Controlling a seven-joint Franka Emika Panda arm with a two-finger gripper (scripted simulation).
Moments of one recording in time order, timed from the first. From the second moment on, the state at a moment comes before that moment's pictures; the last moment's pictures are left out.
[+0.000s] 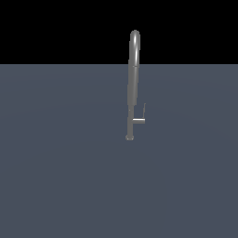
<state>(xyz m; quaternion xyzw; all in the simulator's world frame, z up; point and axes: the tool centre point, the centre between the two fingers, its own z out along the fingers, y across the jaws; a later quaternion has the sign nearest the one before) -0.252 0.000 0.478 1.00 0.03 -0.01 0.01</state>
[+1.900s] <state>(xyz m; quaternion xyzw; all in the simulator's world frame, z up) -0.111 -0.021 0.437 0.95 -0.17 -0.18 -0.18</state>
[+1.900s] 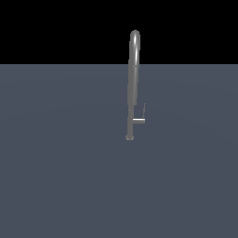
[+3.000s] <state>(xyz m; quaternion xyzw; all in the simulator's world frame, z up) -0.006 -0.069 0.338 0.80 -0.35 -0.33 -0.35</state>
